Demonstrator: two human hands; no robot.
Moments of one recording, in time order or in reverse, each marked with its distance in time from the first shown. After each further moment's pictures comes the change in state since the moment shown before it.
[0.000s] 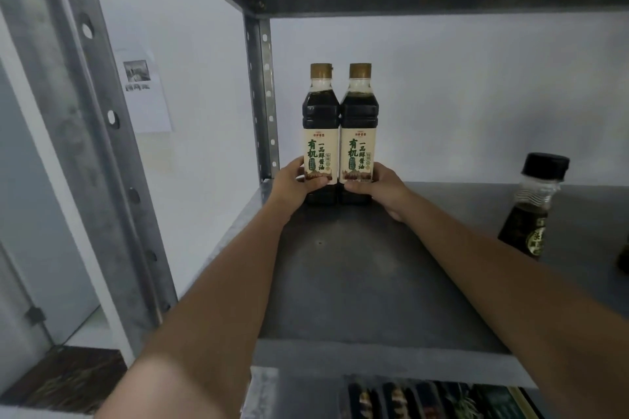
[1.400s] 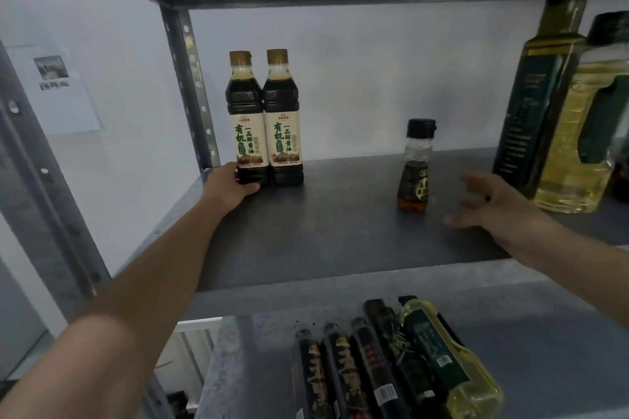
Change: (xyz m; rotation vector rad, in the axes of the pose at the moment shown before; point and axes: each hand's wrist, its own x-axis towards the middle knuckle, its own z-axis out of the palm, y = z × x) left_hand -0.038 0.012 -0.002 0.608 -0.026 -0.070; right_hand -0.234 -0.017 -0.154 -0.141 0.413 0.214
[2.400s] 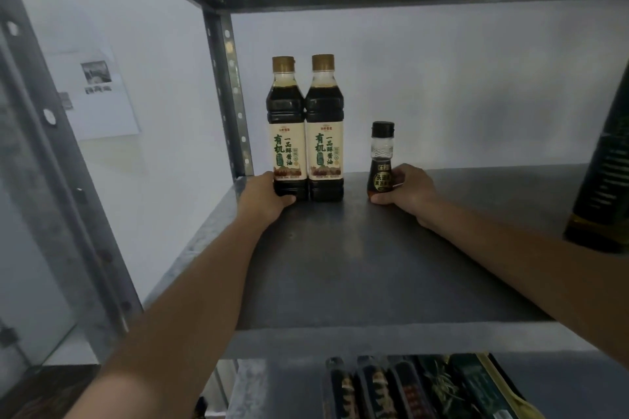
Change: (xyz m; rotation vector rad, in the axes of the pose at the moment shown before) left_hand 0.010 0.000 0.005 0.076 0.057 0.000; right_hand 0.123 -0.030 0.151 -0.282 -0.061 -0.164
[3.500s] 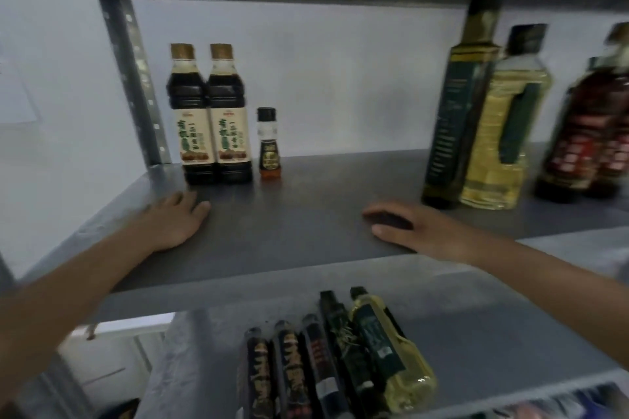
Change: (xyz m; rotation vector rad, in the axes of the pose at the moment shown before) left_hand -0.056 -0.009 0.003 0.634 -0.403 0.099; right_hand -0.148 0.063 -0.152 -0.405 -0.366 -0.231
